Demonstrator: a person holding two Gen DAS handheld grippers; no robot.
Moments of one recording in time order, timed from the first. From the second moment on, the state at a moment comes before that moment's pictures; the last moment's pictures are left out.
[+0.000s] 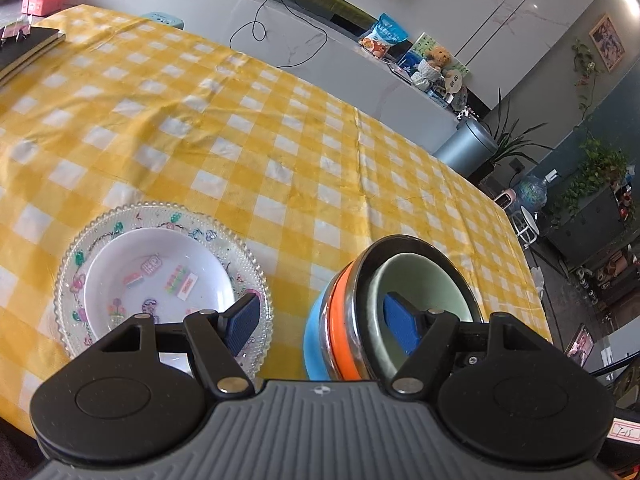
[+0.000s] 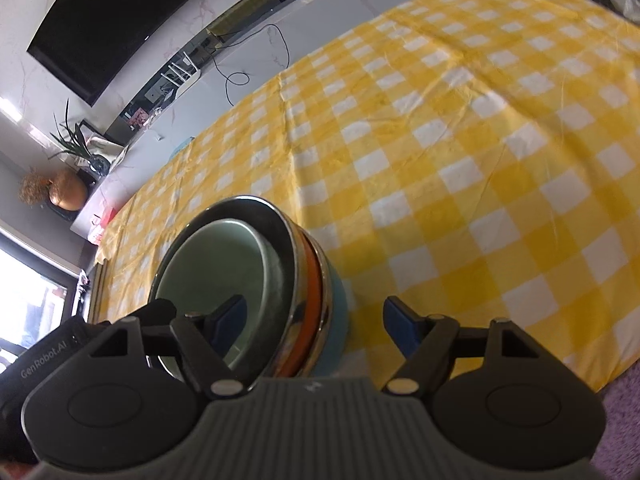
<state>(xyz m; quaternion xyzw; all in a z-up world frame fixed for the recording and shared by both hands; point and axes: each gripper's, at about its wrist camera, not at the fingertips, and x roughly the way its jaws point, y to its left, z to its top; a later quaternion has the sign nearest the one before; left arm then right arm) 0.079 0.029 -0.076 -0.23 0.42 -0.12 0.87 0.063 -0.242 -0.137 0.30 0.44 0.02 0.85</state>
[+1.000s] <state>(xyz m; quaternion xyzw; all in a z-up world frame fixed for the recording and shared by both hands) 0.099 0.021 -0.100 -0.25 0.47 -0.12 0.84 0.070 -0.248 -0.152 0.37 0.45 0.03 0.81</state>
